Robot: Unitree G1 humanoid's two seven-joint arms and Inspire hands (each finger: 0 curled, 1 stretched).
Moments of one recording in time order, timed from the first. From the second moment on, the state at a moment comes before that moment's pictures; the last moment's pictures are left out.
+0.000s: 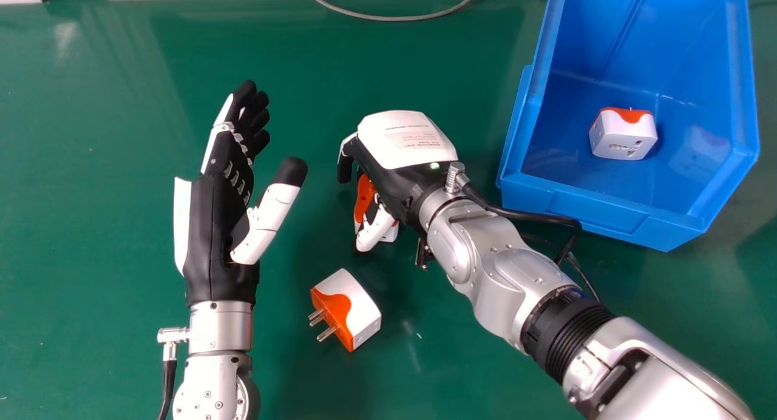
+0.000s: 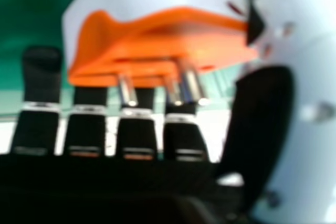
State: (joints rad) left arm -0.27 0.05 0.15 0.98 -0.06 -1.08 -0.05; right arm -0.81 0.01 0.66 0.94 -0.76 0.10 -0.13
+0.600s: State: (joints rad) left arm -0.28 0.05 0.15 0.99 -0.05 -1.09 -0.03; right arm -0.63 -0.06 0.53 0.70 -0.68 0.05 -0.23
